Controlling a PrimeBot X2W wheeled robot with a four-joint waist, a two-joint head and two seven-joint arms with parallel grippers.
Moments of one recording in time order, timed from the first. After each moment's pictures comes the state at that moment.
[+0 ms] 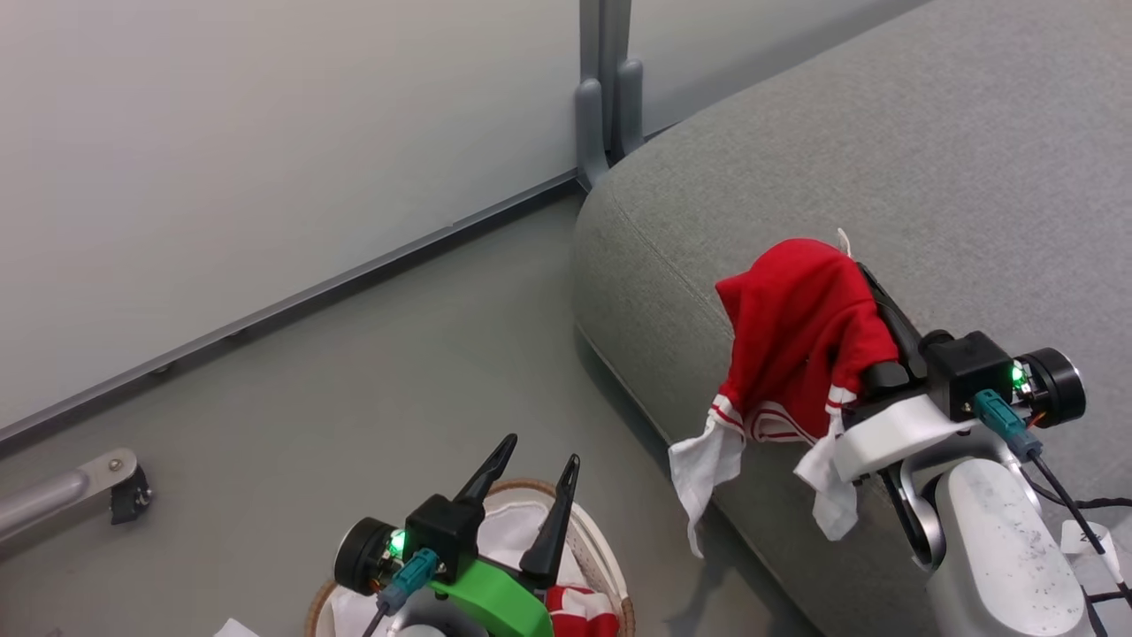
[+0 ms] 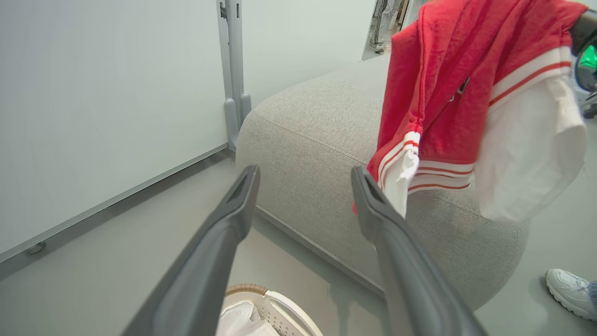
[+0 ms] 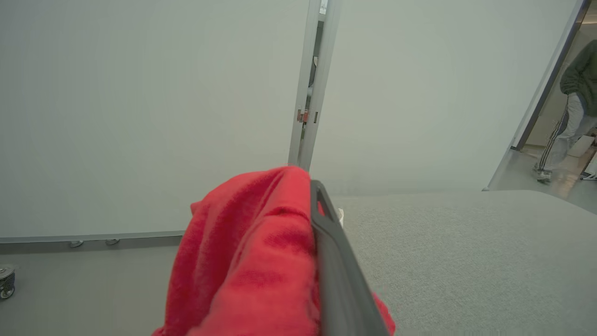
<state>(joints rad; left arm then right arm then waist) -0.16 0.05 -0.53 0.38 -0.30 -0.11 -0.26 -0.31 -0.05 0.02 0.26 -0.05 0.13 -0.26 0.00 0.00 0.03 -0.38</state>
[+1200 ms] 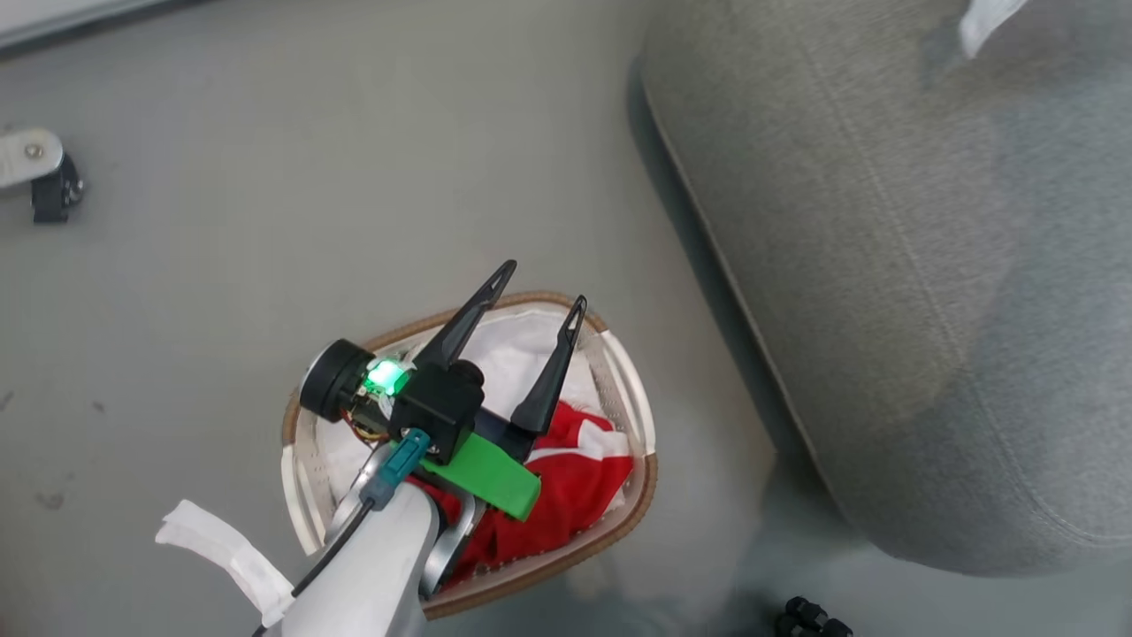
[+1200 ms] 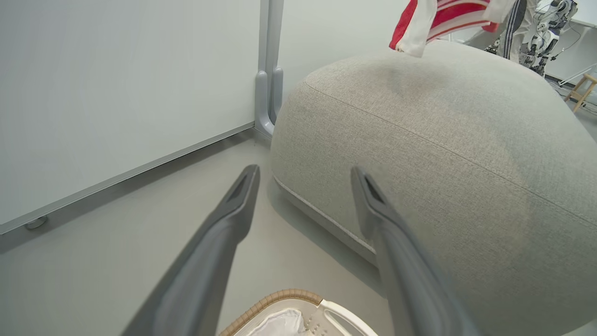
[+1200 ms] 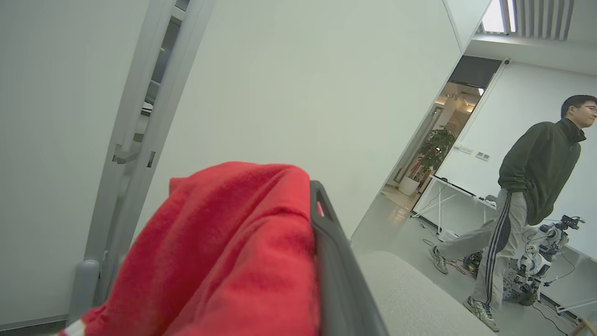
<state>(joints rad) -0.40 0.10 -0.53 0.26 -0.17 -0.13 -0.26 -1.12 -0.29 -0.53 0.54 -0.37 0.13 -0.26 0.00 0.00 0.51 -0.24</state>
